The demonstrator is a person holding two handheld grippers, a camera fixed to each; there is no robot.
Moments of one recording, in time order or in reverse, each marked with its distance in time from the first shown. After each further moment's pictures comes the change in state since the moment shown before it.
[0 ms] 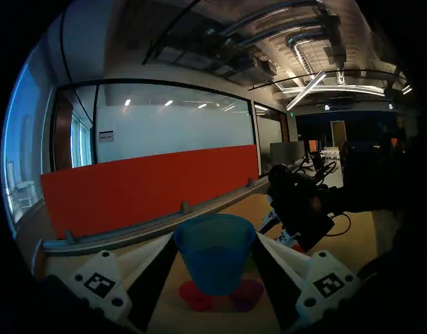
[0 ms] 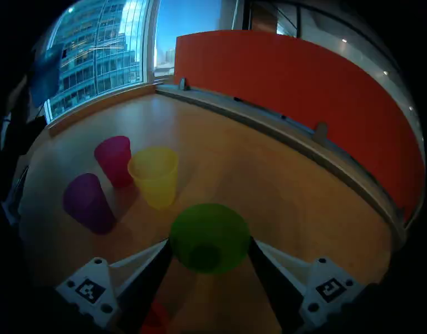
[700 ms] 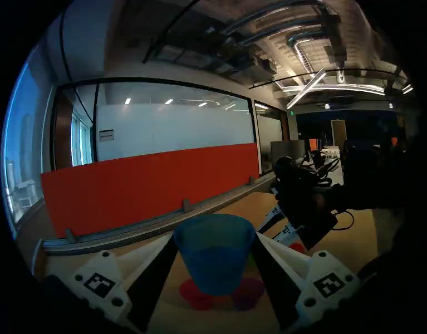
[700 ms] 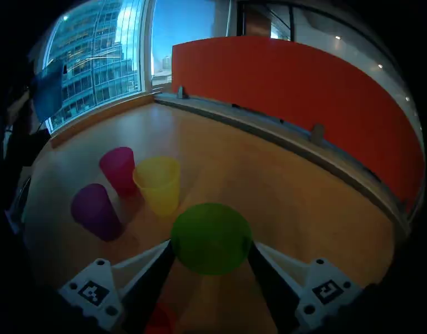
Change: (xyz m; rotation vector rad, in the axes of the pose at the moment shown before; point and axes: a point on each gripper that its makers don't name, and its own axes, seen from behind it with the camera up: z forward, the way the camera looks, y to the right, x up) left arm -0.004 -0.002 -0.003 0.003 -0.010 0.002; right arm 0.012 -0.004 -0.016 0.012 0.046 0.043
